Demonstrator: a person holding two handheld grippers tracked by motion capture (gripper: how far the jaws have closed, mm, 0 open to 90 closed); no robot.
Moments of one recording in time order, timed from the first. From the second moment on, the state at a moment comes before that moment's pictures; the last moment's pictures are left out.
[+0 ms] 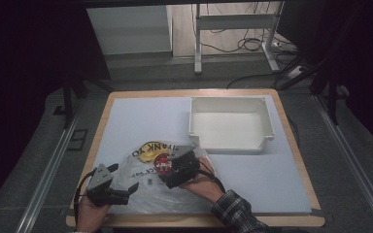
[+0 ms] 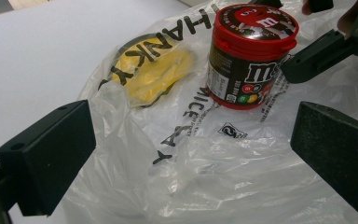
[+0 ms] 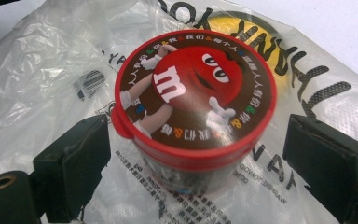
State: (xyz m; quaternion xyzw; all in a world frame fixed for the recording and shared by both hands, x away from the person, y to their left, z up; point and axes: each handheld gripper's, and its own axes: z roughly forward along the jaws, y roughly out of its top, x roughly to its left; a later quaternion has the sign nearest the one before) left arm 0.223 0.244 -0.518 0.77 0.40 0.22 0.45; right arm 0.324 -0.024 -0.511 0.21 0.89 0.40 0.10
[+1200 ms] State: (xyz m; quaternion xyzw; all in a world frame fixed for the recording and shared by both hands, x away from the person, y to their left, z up) left arm 0.224 0.243 -0.519 0.78 0.40 0.22 0.44; right arm 0.328 -0.007 -0.527 0.20 0.89 0.38 0.11
